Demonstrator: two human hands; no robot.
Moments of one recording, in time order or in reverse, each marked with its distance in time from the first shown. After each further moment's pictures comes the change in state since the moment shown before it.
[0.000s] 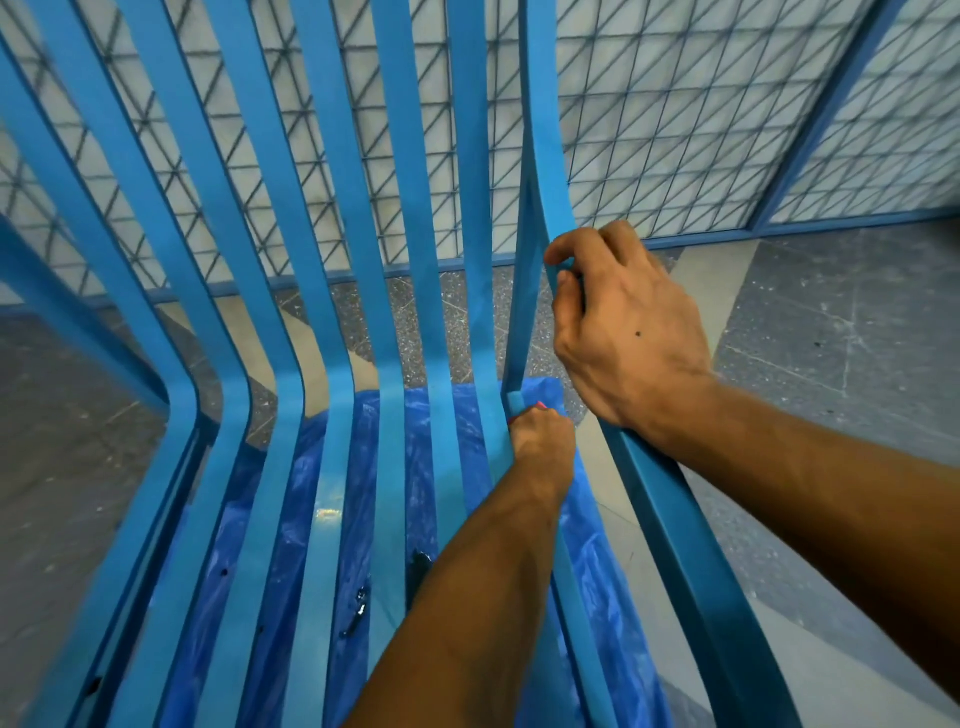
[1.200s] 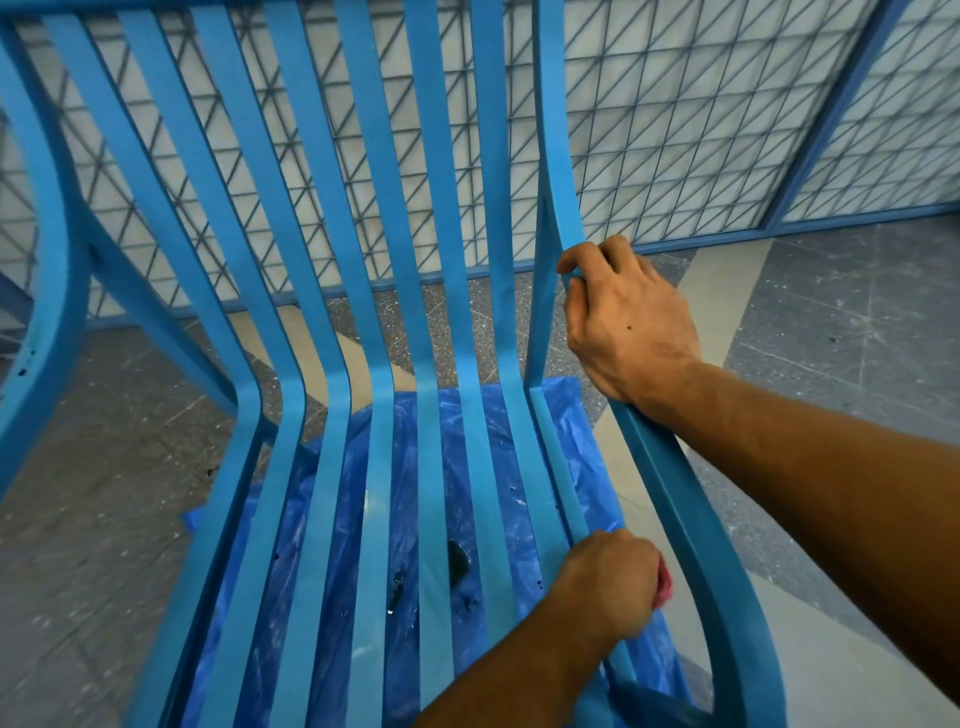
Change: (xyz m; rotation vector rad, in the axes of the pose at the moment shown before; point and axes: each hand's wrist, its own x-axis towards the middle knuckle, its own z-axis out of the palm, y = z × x) left_hand -0.170 0.060 -0.054 -0.285 -0.350 0.167; right_hand -0.002 -0.003 -0.007 -0.059 -0.074 -0.033
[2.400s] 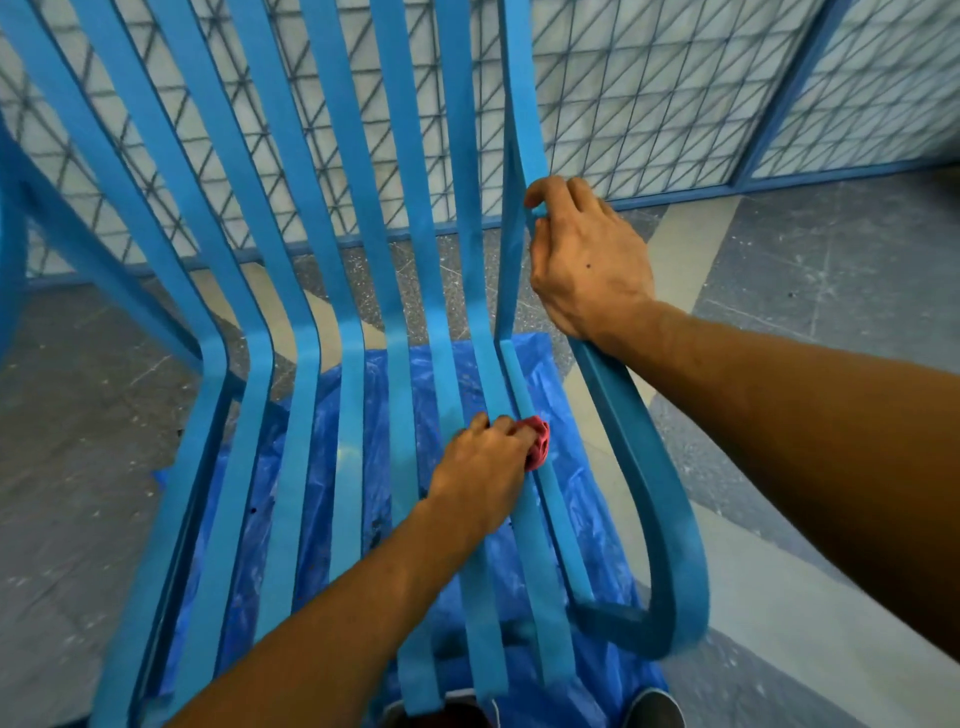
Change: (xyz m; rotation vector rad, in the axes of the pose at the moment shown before) left_hand -0.031 -0.074 -0.023 0.165 0.335 -0.078; right_hand 0.002 0.004 0.006 0.018 0.057 -0.006
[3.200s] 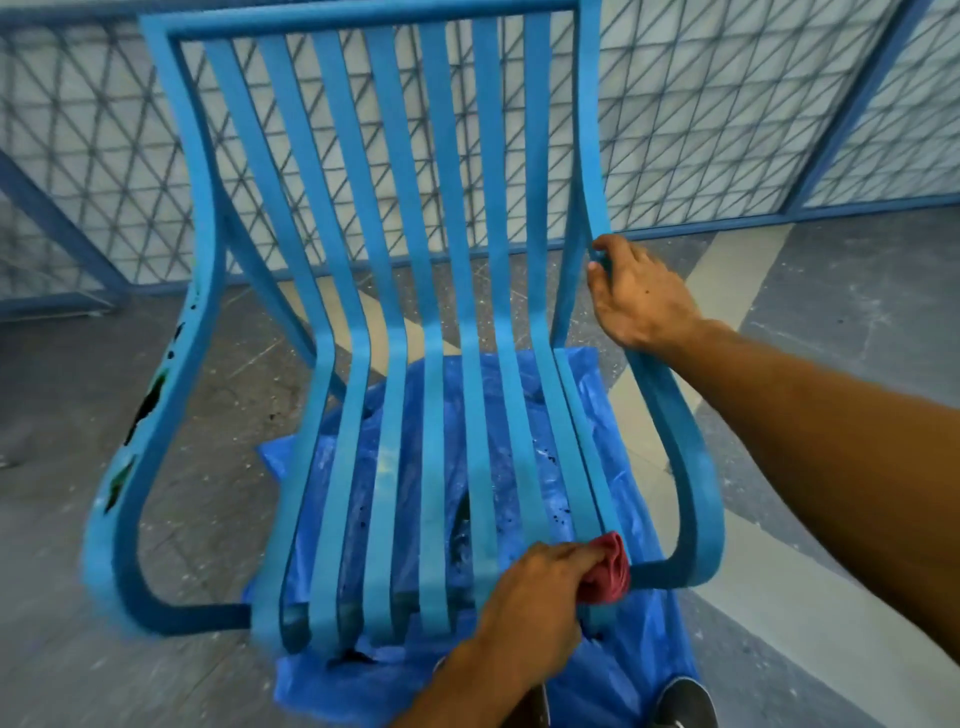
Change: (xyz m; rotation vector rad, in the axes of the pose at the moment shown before) left_hand -0.161 0.054 0.008 -0.406 -0.087 -0.016; right_hand -0.022 -0.018 -0.038 0.109 -0.293 0.127
